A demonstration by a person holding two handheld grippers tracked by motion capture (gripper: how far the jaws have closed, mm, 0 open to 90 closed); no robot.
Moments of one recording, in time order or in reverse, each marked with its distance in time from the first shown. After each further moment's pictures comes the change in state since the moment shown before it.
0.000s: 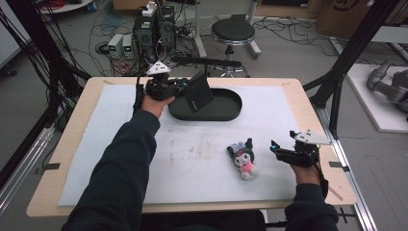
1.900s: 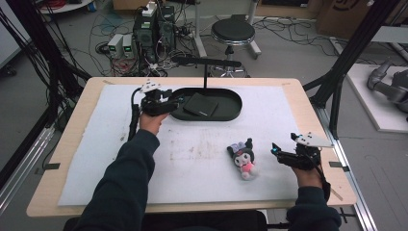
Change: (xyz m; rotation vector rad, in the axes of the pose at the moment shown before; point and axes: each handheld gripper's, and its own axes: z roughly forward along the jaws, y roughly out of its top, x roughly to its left) left arm -0.005 -0.059 -0.031 -0.095 0.096 -0.111; right arm 0.002 -0.004 -0.006 0.014 0.003 -0.008
